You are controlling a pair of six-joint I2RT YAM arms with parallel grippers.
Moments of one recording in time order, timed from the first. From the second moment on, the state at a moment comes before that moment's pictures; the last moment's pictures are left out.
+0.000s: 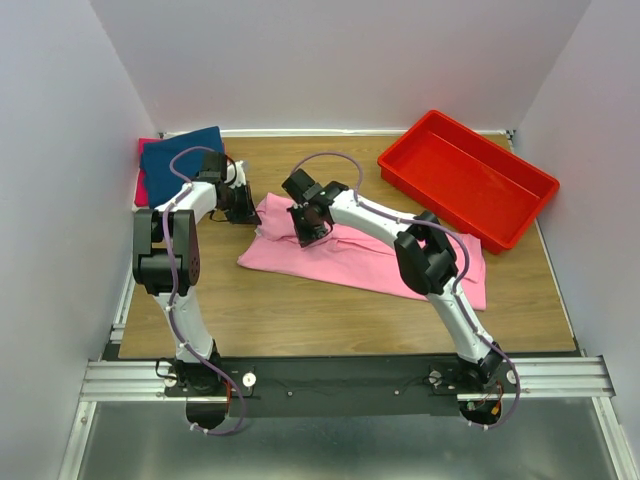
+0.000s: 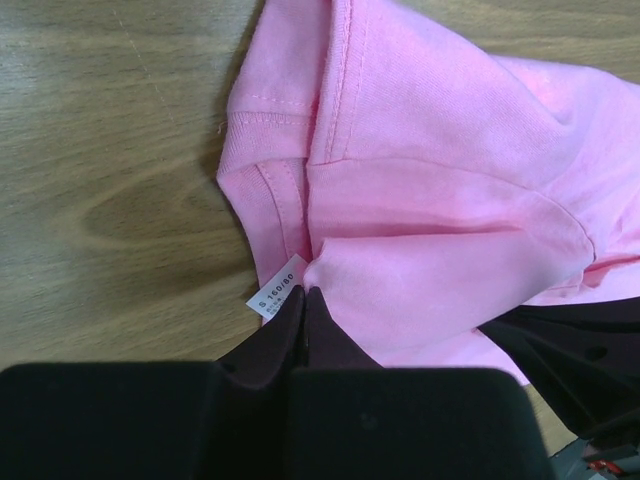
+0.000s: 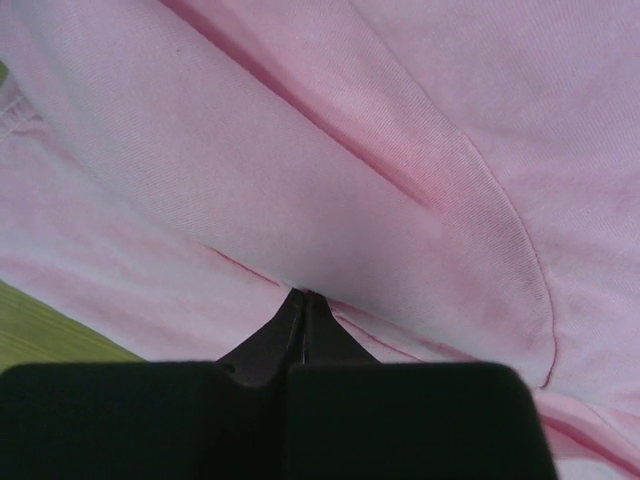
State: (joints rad) left arm -0.01 1.94 1.33 -0.48 0.46 -0.20; right arm 0.82 2.37 2.01 -0.76 -0.02 0.43
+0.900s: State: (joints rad) left arm -0.01 1.69 1.17 -0.56 0.45 -0.22; right arm 0.82 2.17 1.90 -0.88 -0.02 0.36
